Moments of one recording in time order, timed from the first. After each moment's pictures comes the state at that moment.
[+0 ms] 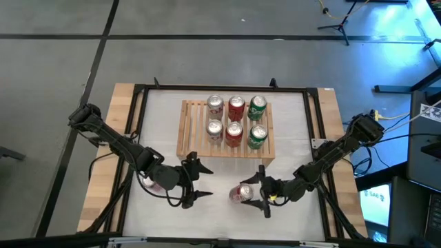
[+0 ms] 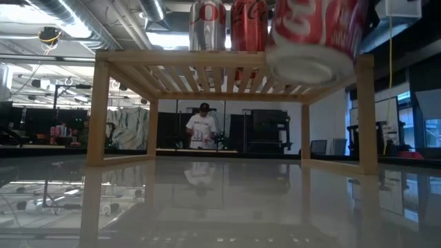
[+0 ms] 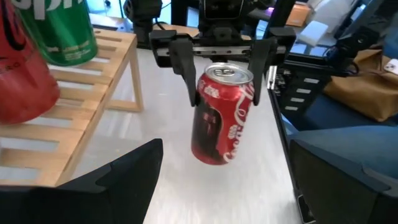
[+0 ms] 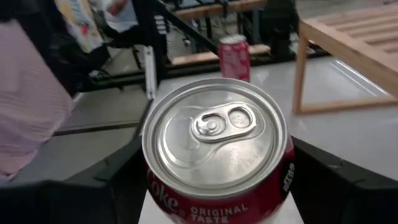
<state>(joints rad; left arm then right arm) -0.54 1.44 1.16 -0.21 -0.45 -0.43 0.69 1.52 0.70 0.60 0.56 0.34</state>
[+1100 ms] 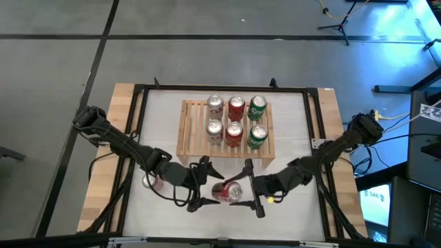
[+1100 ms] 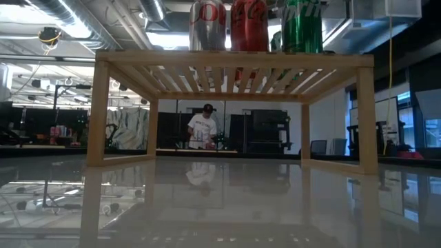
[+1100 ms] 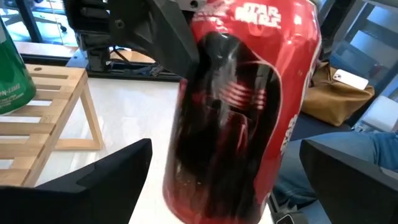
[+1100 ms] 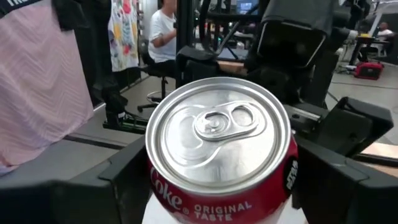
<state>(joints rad) -0.49 1.52 1.16 0.02 -0.27 -0.30 0.57 1.52 1.02 0.50 0.32 -0.03</state>
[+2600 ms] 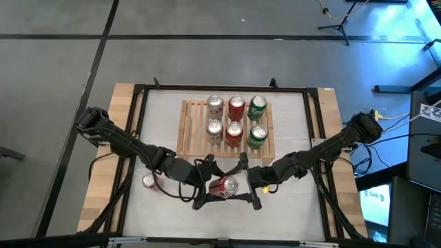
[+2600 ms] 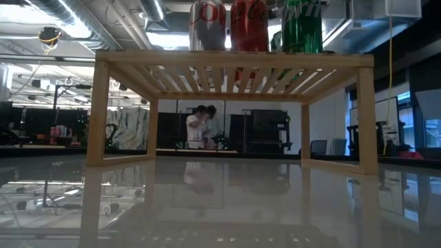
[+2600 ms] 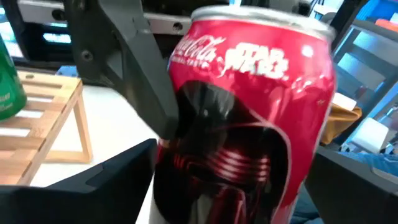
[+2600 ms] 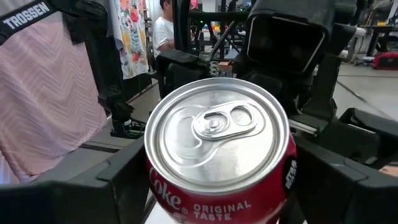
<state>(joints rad) -0.44 1.55 1.16 0.12 -0.21 -0.33 0.48 1.52 1.02 0.51 0.19 0.03</state>
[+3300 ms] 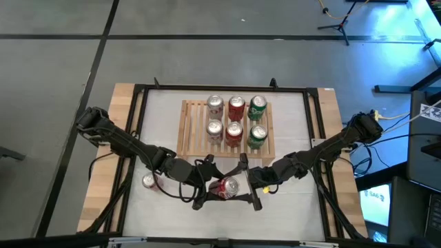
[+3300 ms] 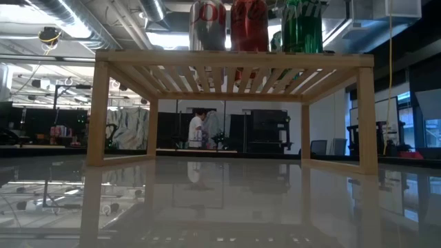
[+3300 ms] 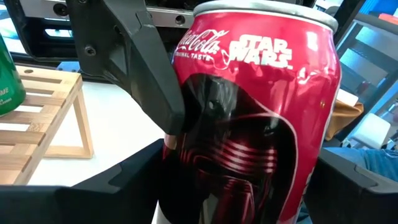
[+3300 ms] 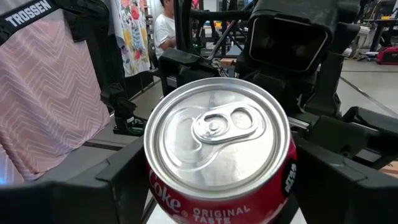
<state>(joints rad) -0.44 1.55 1.16 0.11 -0.21 -0.34 0.48 1.52 1.01 0.50 0.18 0.05</state>
